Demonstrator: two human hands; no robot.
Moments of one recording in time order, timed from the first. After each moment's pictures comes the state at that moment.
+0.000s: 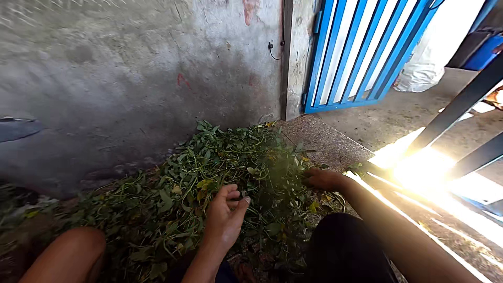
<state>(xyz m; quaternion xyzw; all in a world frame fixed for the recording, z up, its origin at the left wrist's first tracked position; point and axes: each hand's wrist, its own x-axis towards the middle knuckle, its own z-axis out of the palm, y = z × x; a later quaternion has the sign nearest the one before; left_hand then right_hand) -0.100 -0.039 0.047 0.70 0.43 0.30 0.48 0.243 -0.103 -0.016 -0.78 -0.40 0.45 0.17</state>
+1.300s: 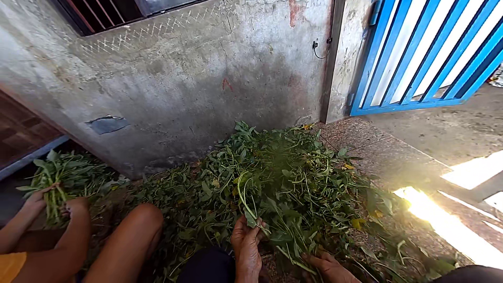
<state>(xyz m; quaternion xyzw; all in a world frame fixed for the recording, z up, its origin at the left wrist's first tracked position) -0.139 -0.057 -0.046 0.30 0.46 0.55 0.63 0.042 -0.183 -0.161 -0.55 -0.18 0.67 0.47</state>
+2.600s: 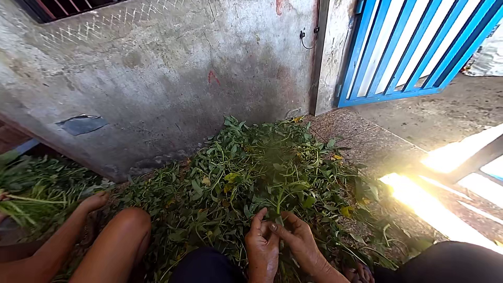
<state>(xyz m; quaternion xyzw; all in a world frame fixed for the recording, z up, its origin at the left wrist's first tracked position) -0.115 -0.090 -0.062 0.62 0.37 0.48 0.50 -0.006 -0.129 -0.085 -0.48 -0.35 0.42 0.69</state>
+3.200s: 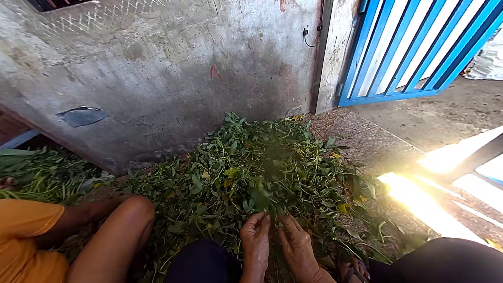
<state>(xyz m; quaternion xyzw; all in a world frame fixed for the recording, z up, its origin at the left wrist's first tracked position) -0.124 -0.088 -0.057 0.47 0.49 0.43 0.59 -0.026 -0.145 -0.112 -0.65 -0.52 0.07 0.55</state>
